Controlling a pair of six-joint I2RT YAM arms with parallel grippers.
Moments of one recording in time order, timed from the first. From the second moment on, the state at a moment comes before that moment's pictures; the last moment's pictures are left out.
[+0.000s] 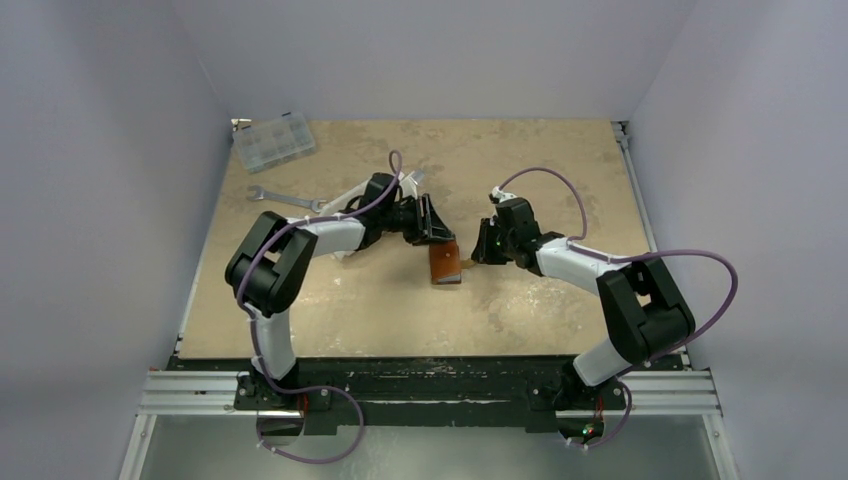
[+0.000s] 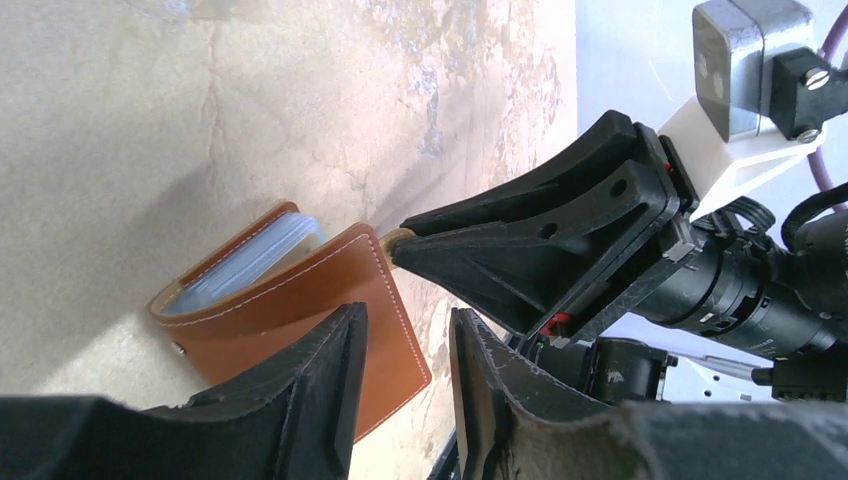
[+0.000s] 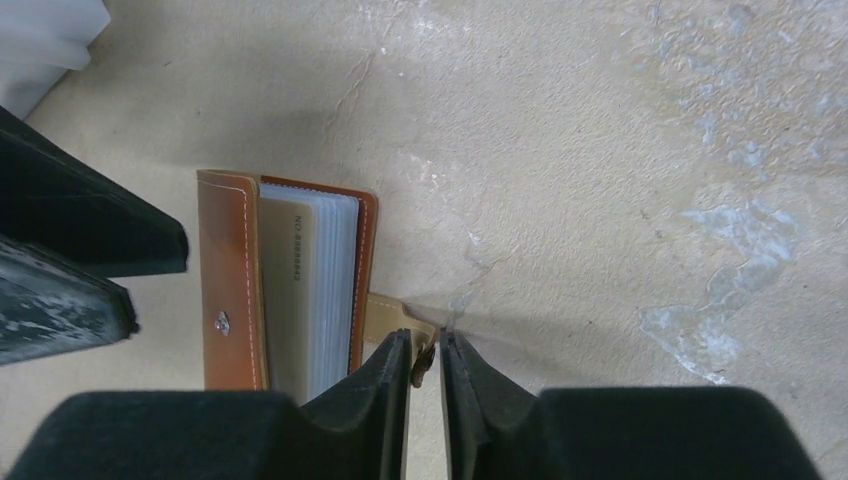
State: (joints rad) left arm -0.52 1.90 1.07 0.25 0.64 -0.83; right arm 0.45 1.55 0.77 -0.05 -0.09 0.44
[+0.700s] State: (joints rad) left arm -0.55 2.02 1.08 0.32 0.68 -0.83; right arm 0.40 1.52 0.77 -0.06 -0.15 0.44
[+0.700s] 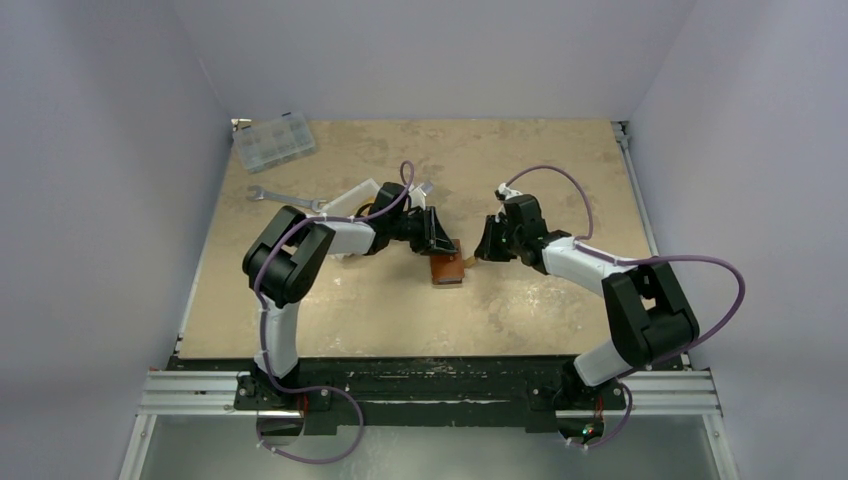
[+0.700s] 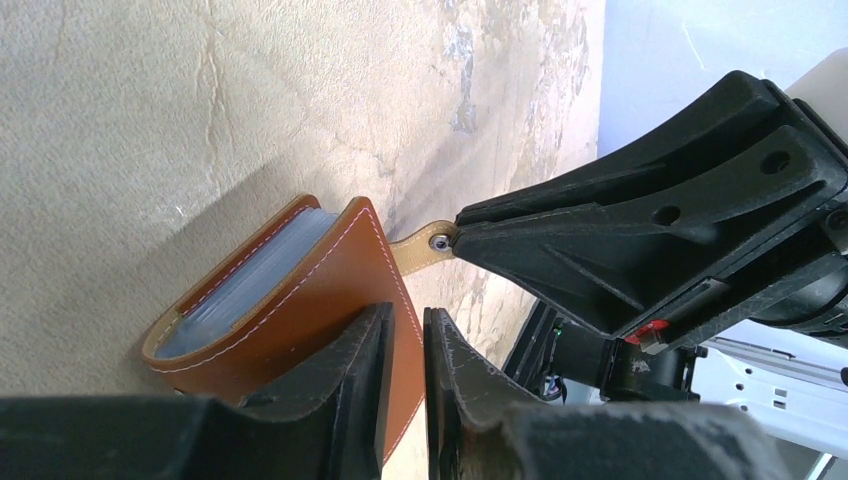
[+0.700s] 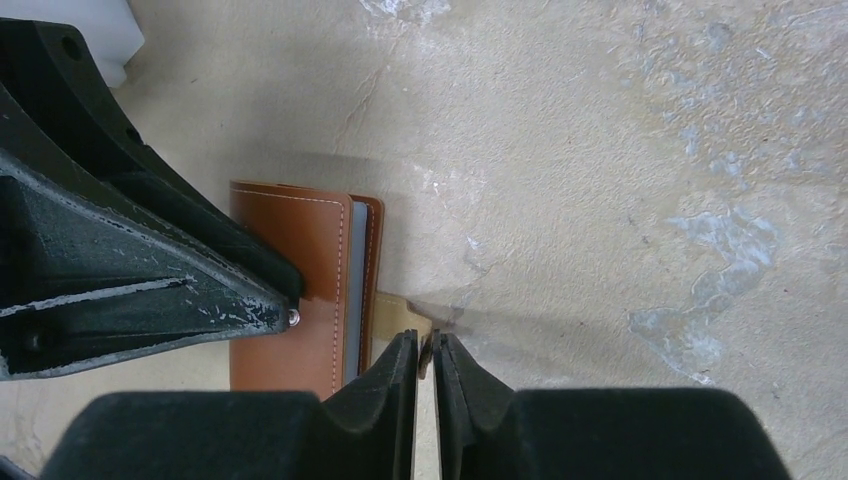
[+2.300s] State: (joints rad) left arm -0.54 2.03 1.15 0.17 0.63 -0.72; right arm 0.27 1.67 0.69 0.28 -0.65 0.63
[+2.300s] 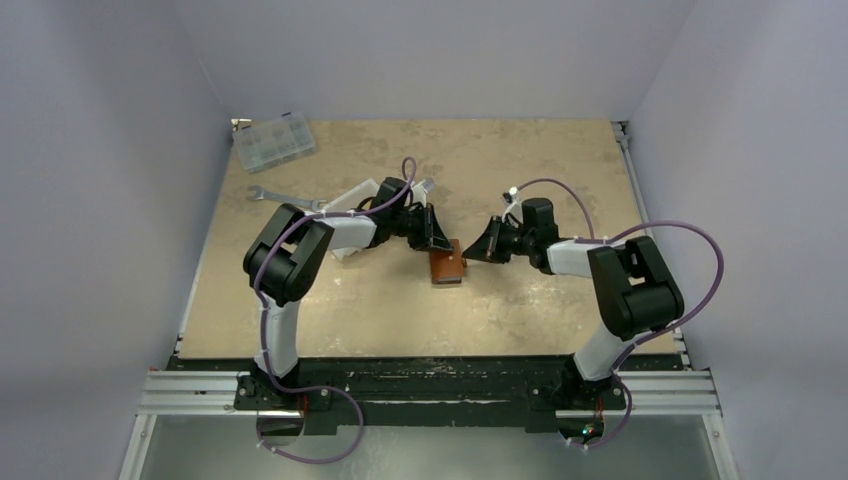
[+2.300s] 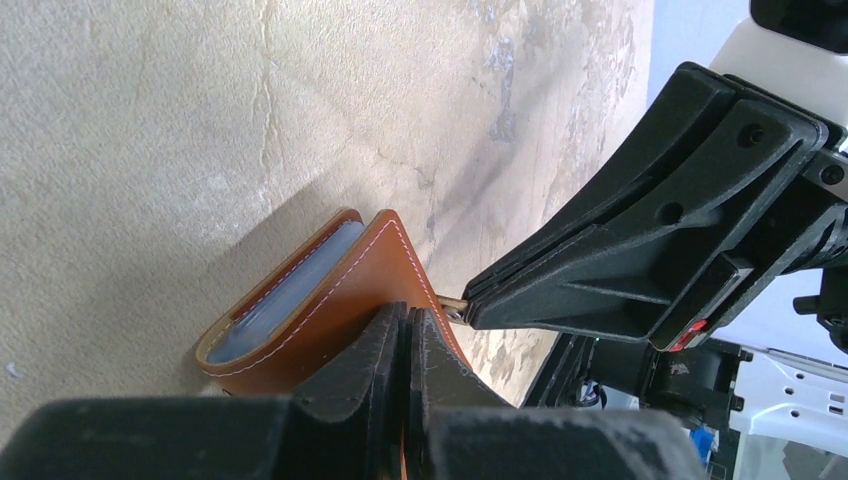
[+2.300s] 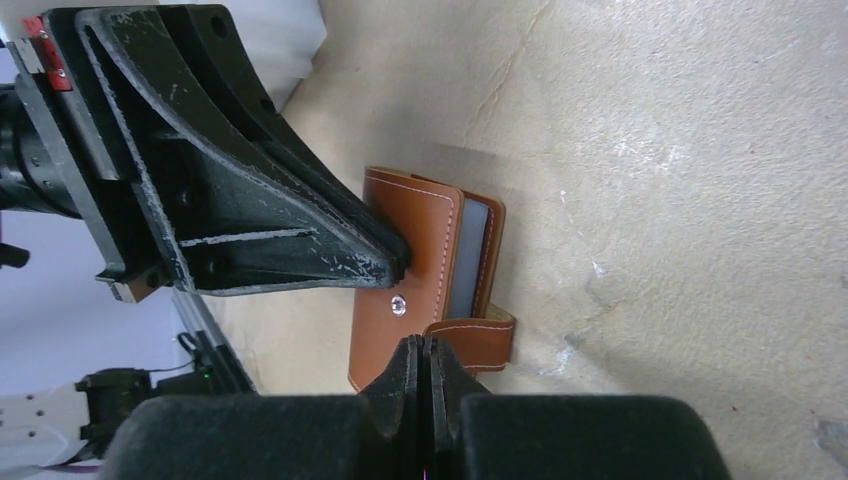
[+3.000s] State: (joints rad) left arm -0.55 2.03 1.15 0.16 0.62 -0.69; right arm 0.23 1.61 0.68 0.23 -0.66 0.58
